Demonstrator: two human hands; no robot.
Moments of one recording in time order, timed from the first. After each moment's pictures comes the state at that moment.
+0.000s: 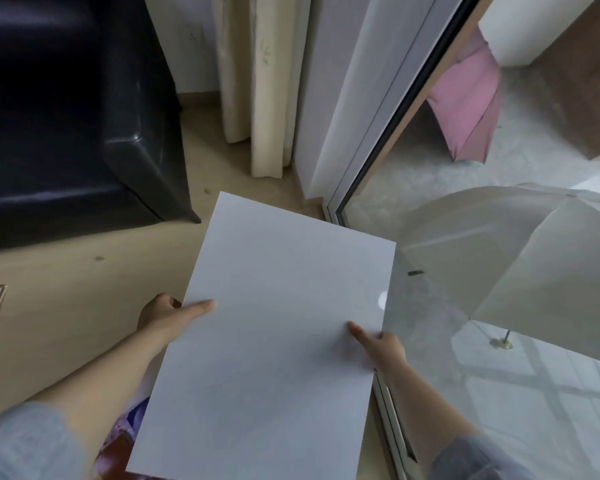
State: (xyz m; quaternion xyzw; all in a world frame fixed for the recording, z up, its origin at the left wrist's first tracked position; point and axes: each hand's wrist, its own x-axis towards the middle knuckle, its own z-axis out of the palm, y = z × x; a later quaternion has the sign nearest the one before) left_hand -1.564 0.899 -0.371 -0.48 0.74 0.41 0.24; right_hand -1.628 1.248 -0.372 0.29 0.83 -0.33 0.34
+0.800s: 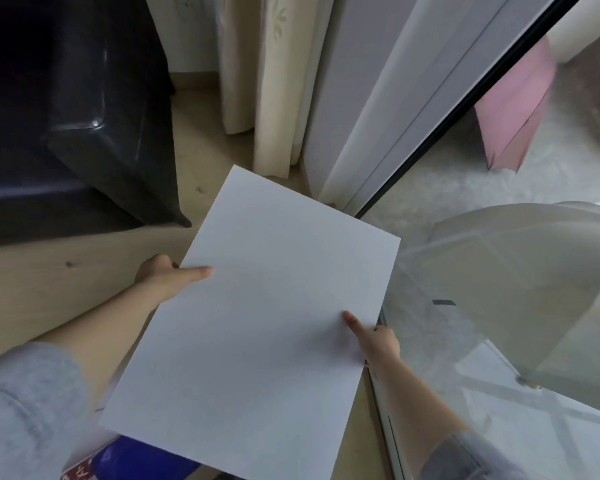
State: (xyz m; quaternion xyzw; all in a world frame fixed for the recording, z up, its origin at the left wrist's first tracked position) left_hand -1.720 0.842 -0.477 -0.46 0.77 0.38 0.23; right_hand -1.749 1.183 -0.479 0.33 0.82 -0.34 0.33
